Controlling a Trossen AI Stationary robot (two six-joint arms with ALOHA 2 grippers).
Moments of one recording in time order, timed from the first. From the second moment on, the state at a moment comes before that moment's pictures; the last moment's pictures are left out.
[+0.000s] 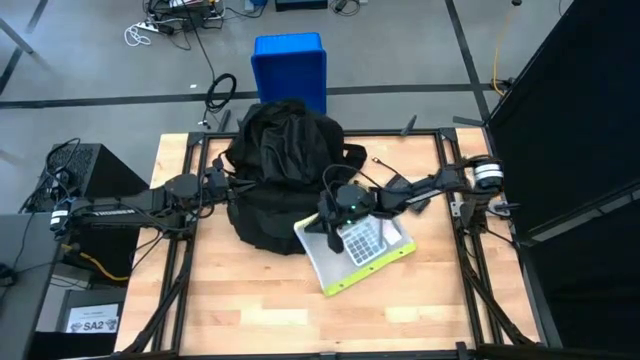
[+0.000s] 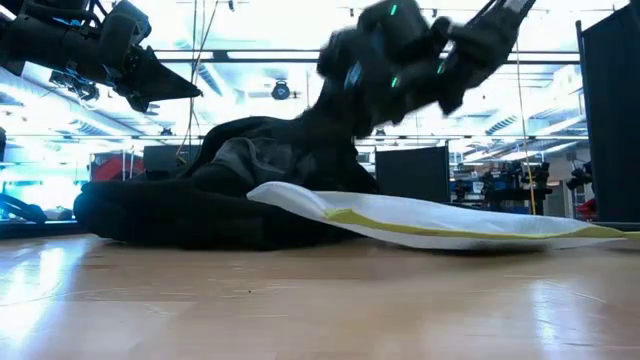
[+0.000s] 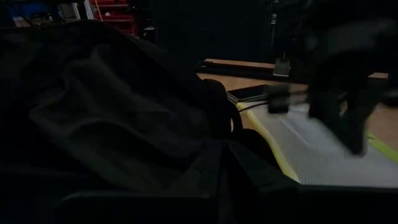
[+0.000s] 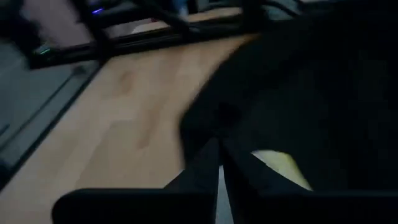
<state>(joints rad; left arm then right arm) 0.13 0.43 0.29 -0.01 -0.25 -0.03 0.00 1.79 0.95 0.46 -0.23 0.11</state>
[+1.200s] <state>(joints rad) 0.13 0.43 0.29 0.01 -0.25 0.02 0.11 1.11 0.23 0.48 0.45 0.36</state>
